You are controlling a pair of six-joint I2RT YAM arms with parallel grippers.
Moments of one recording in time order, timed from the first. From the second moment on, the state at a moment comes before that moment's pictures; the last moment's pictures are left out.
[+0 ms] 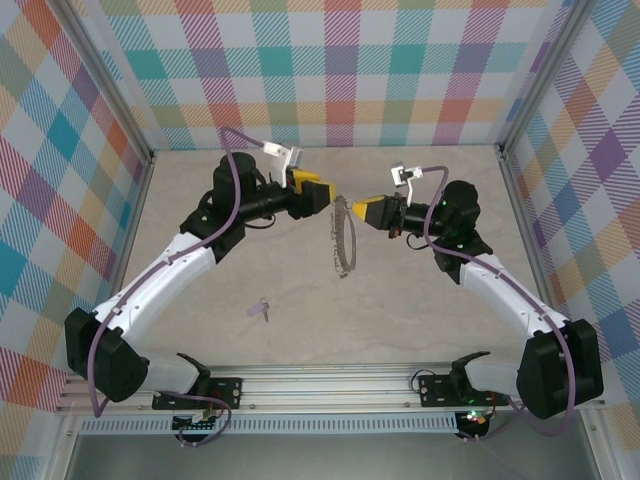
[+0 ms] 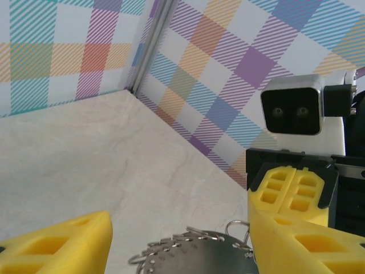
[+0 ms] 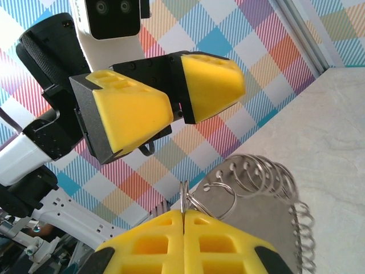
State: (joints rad) left arm -0.54 1.34 1.24 -0.08 0.50 -0.35; right arm 0.35 1.23 0.85 0.47 -1.02 0.73
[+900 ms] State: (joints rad) left arm -0.61 1.26 1.00 0.34 0.64 -0.66; right arm 0.35 1.23 0.85 0.54 -0.96 0.88
